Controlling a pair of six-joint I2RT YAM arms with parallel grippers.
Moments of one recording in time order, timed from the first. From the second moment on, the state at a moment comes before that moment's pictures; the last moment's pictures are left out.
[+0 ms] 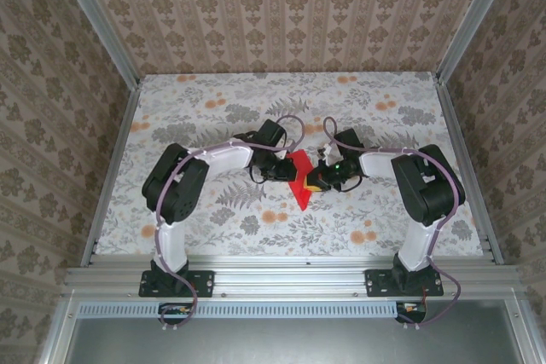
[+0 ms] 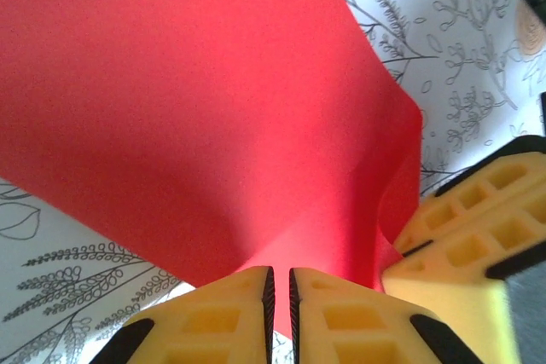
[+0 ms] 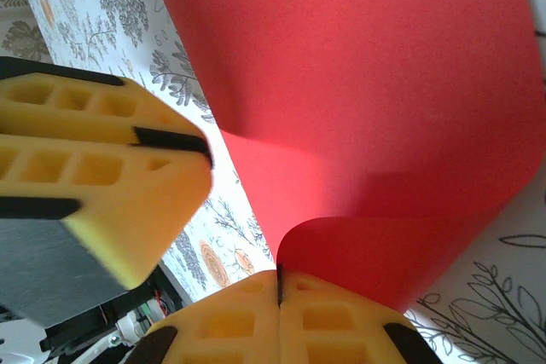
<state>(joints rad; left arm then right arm) -0.71 1.97 1.26 -0.44 0.45 -0.43 0.32 1.83 0.91 -0.22 -0.82 0.61</state>
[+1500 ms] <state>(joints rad) -0.71 2.01 1.27 -0.41 0.49 -0.43 0.36 1.88 0.95 -0.24 -0.77 0.62</state>
